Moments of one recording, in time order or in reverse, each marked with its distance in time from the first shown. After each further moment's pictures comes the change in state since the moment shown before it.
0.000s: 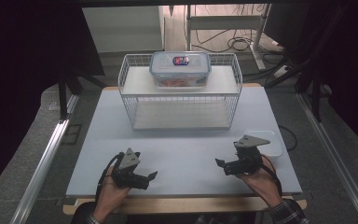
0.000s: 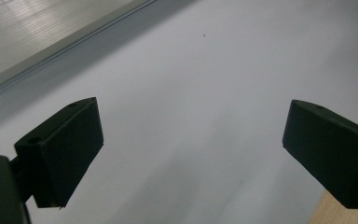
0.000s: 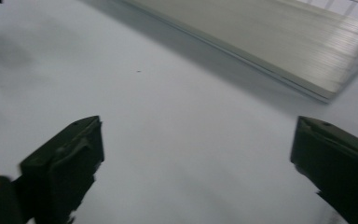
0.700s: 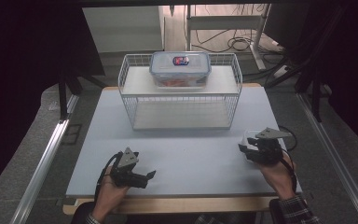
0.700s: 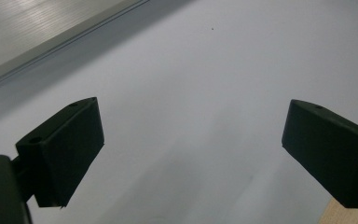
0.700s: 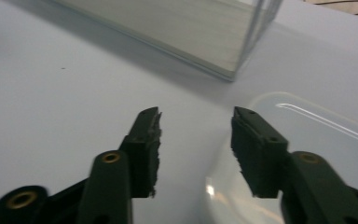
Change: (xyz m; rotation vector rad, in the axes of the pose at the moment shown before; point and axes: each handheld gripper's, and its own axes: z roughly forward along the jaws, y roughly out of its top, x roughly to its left) left arm 0.006 -0.003 0.002 0.014 0.005 -0.014; right arm -0.050 -0.005 -0.028 0.012 -0.151 0.057
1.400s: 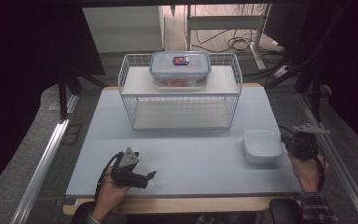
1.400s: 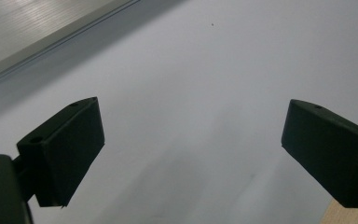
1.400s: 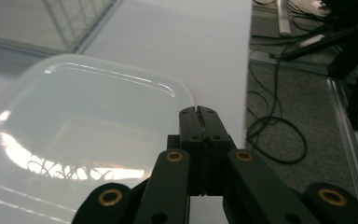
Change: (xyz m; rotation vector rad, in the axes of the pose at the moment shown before) left arm 0.000 0.000 0.002 0.015 0.000 0.007; right arm -0.094 -0.033 -0.025 0.026 -0.292 0.181
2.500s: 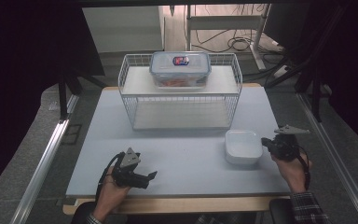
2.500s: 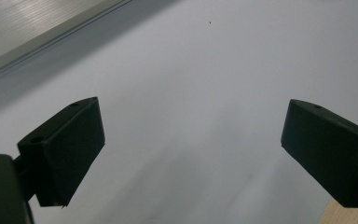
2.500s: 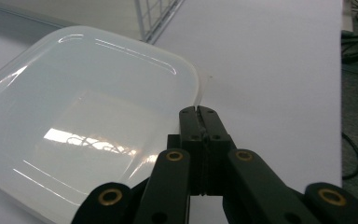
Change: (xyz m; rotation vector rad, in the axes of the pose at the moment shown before) left arm -0.002 0.001 0.002 0.009 -0.008 -0.003; right arm 0.044 0.003 0.016 0.025 0.179 -0.059
